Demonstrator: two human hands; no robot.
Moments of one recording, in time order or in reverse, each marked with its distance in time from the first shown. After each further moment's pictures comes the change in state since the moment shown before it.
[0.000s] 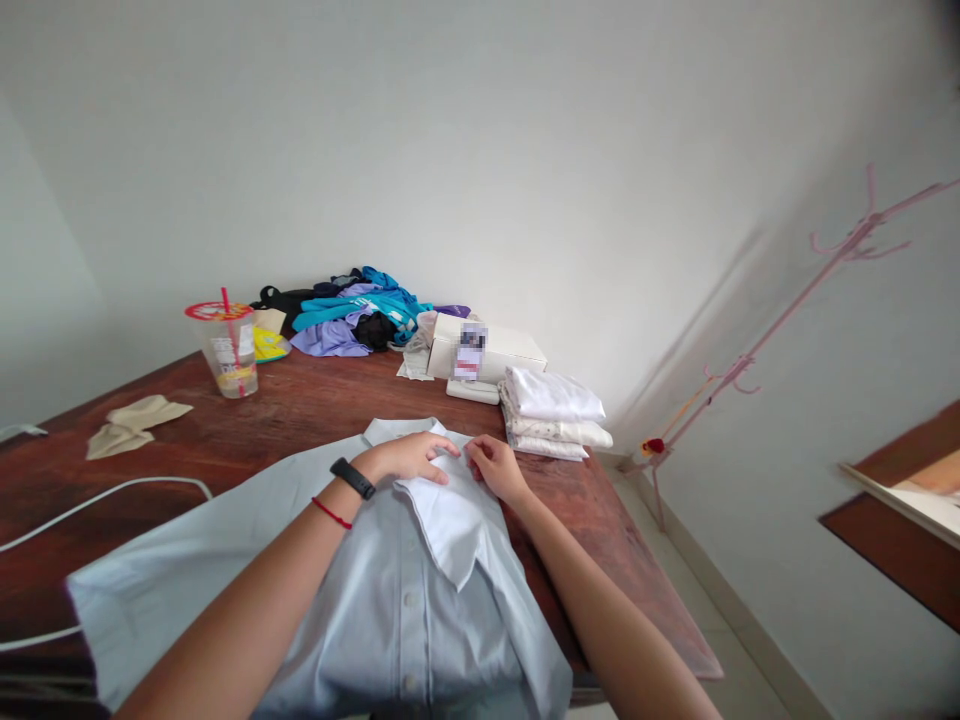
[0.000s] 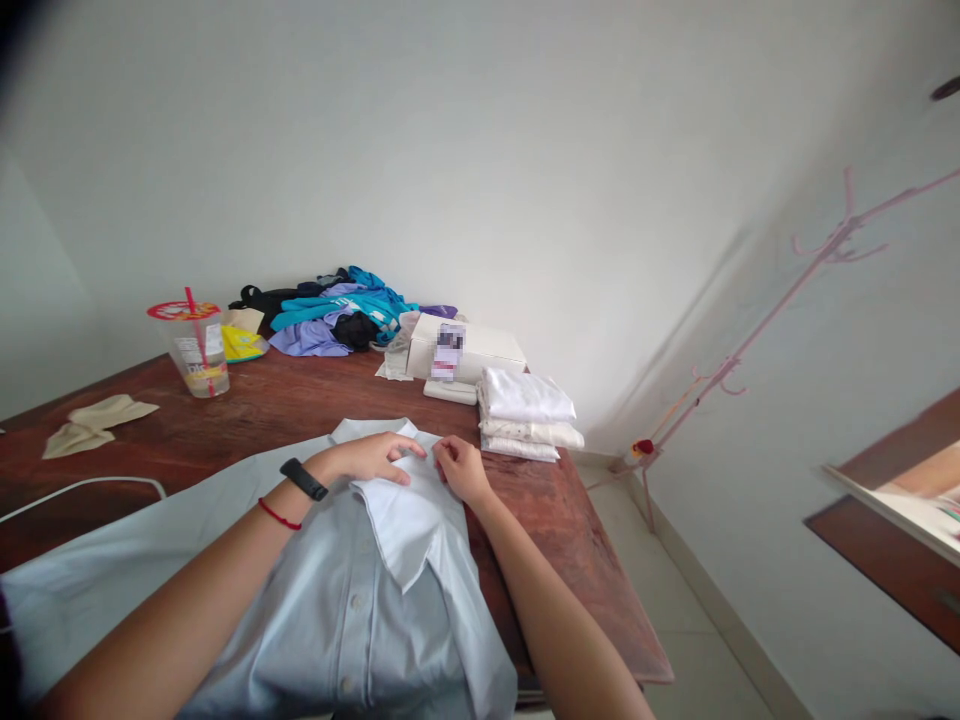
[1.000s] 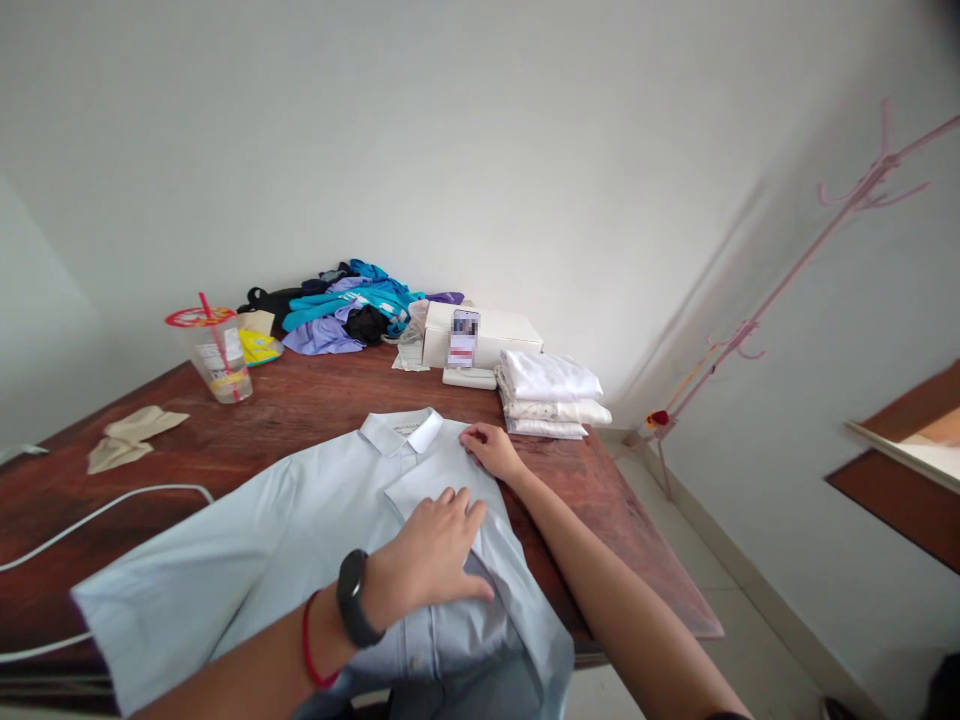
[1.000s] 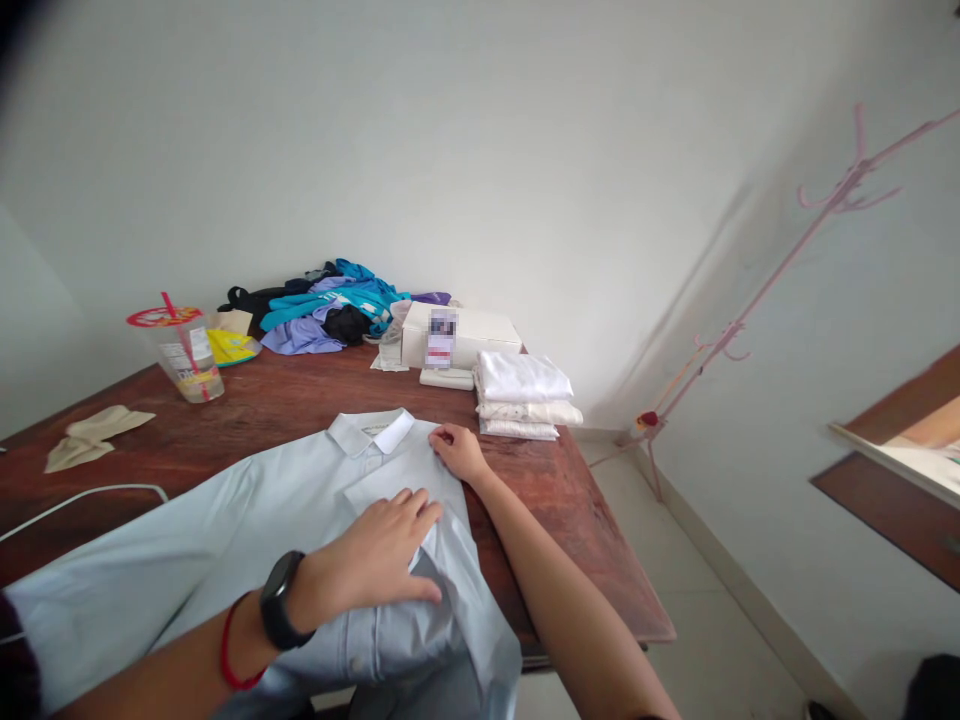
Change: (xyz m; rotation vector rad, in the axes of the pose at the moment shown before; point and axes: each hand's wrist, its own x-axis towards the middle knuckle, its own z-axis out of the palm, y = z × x) left_hand -0.076 0.091 0.101 0.717 0.105 0.058; right_hand 0.013 0.020 -0.002 -0.117 -0.029 -0.008
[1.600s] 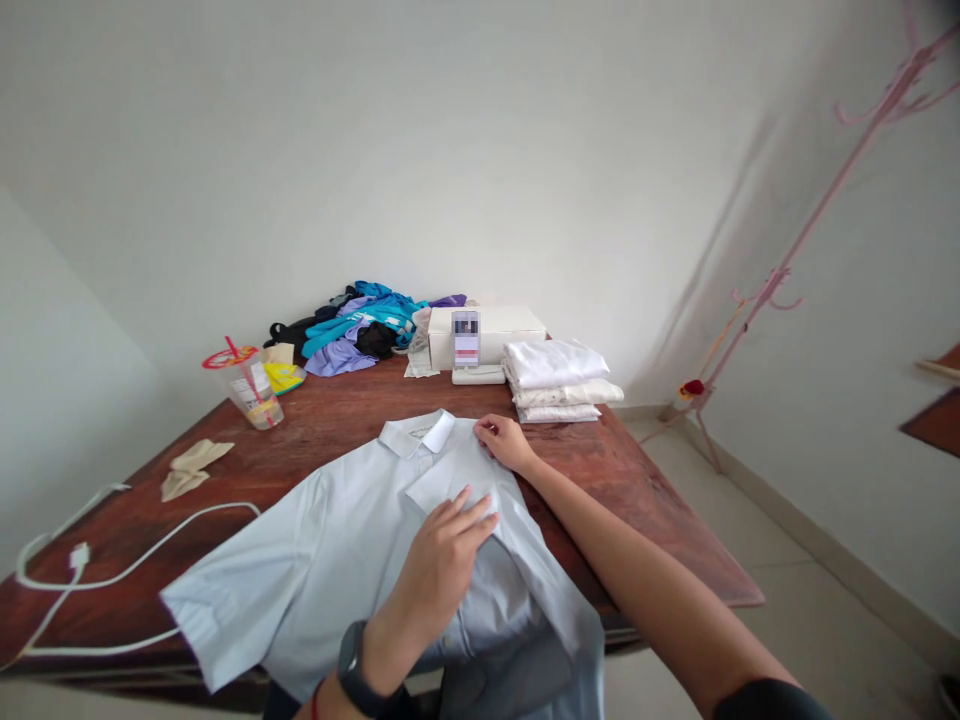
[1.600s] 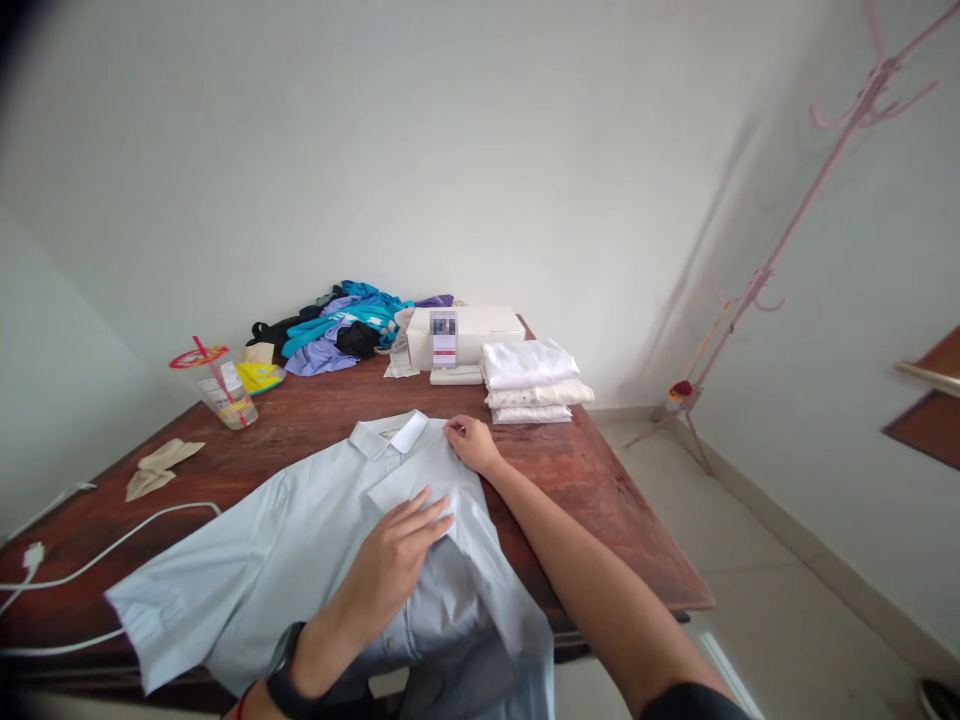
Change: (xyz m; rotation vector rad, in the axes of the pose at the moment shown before) left_hand -0.027 -0.008 0.038 -0.064 0.325 0.116; right_hand -0.006 -0.016 -0.001 -0.017 0.078 -0.017
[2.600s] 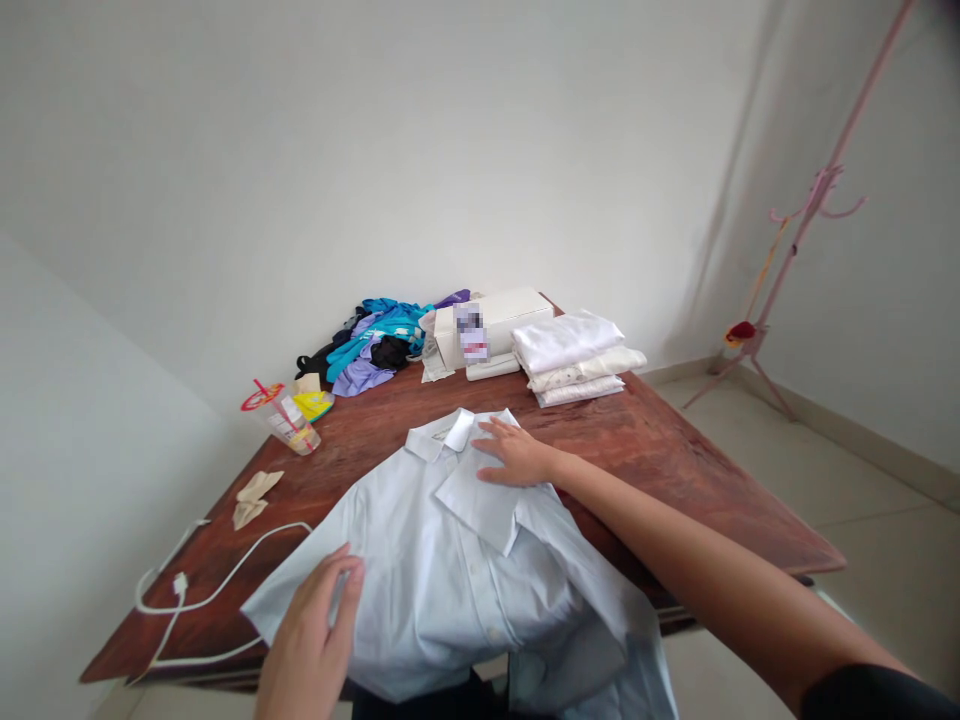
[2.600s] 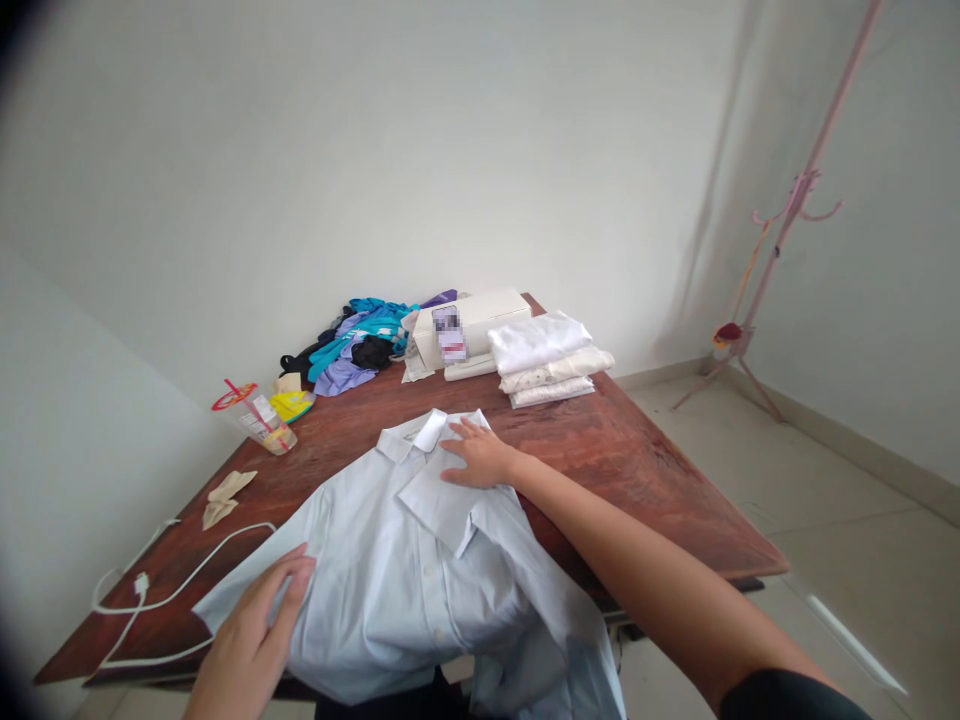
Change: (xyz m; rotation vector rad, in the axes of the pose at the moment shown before) left_hand -0.137 -0.058 -0.095 0.088 0.161 -0.766; right_hand -0.030 -0.030 -0.001 -0.396 -0.443 -0.210
